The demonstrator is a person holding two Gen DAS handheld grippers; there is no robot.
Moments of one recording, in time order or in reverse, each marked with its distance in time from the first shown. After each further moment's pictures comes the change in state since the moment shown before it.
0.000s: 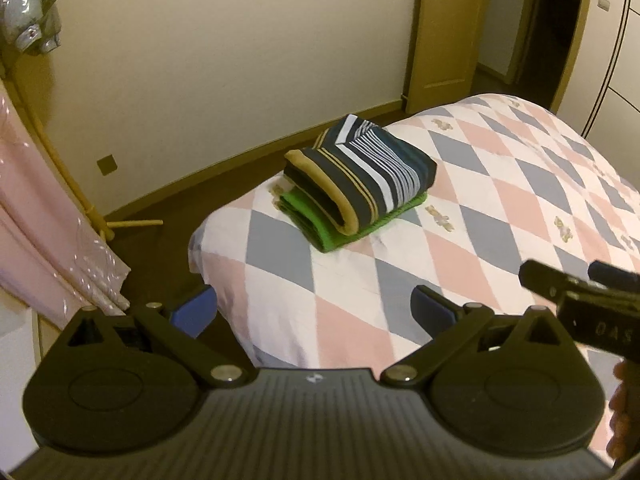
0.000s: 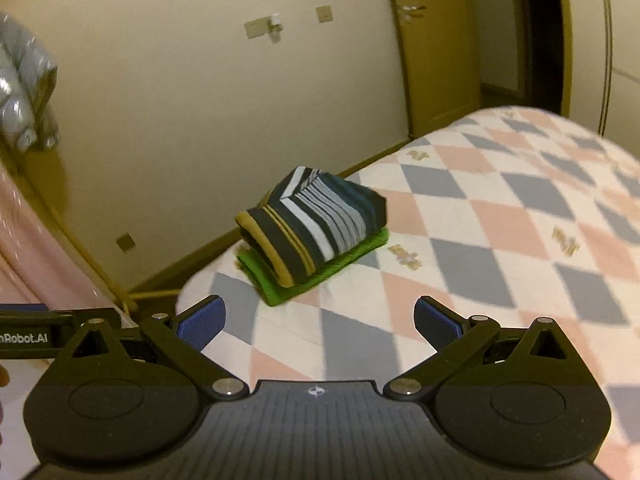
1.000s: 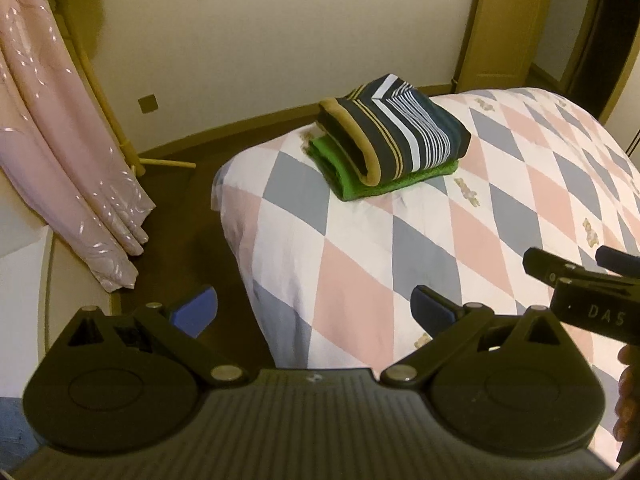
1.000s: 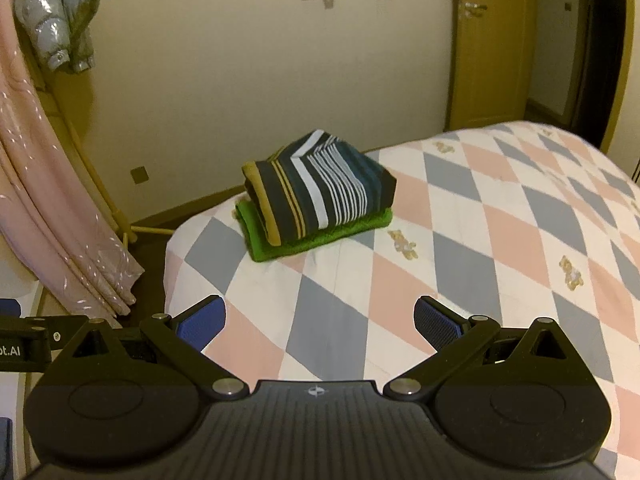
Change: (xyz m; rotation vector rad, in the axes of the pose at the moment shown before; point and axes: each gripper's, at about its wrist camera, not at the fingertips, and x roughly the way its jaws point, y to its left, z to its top) left arm 0.022 -0.022 -0.041 -0.148 0.103 0.109; right arm 0.028 -0.031 -0.014 -0.193 0.107 0.062
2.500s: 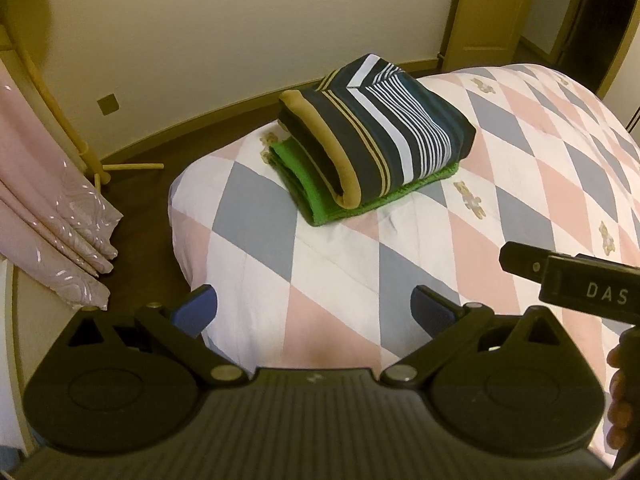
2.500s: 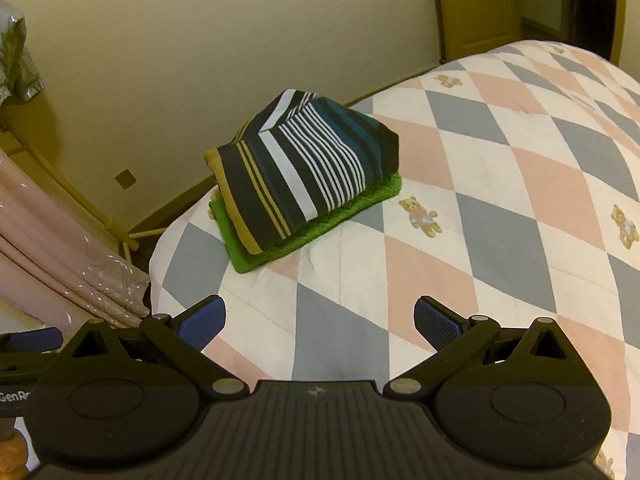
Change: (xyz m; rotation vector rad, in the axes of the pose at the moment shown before) left arm 0.119 -0.037 0.075 0.059 0.061 -0.035; right arm 0.125 -0.044 0.054 0.192 0.142 0.063
